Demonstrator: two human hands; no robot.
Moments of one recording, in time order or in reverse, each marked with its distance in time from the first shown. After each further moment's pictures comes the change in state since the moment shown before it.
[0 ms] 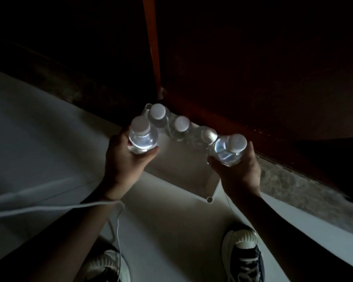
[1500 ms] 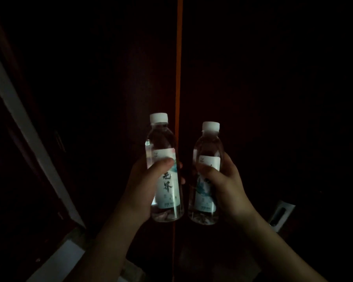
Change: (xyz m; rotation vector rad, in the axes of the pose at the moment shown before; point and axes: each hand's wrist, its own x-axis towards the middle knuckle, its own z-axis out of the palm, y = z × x) left_hand -0.273 0.802 -0.681 -0.933 -0.140 0.432; right_hand -0.341 -0.738 -0.684 0.998 -0.420 -0.640
